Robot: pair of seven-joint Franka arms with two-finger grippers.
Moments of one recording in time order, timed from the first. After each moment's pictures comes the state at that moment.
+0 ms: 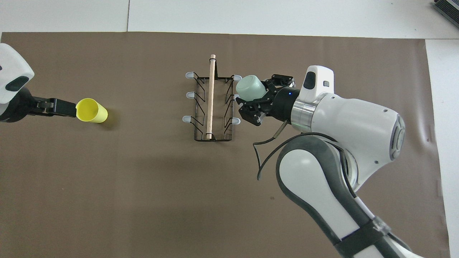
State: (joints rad) left arm -0.04 -0.05 -0.06 -1.72 0.00 1.75 0.01; right arm 0.37 0.12 0.12 -1.96 0.92 2.71 -0.96
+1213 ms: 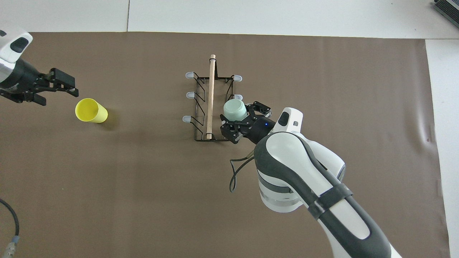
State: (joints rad) left arm 0.02 0.32 0.07 -1.43 -0.22 1.62 -0.14; right arm 0.50 0.23 0.12 -2.00 1.84 2.95 -1.67
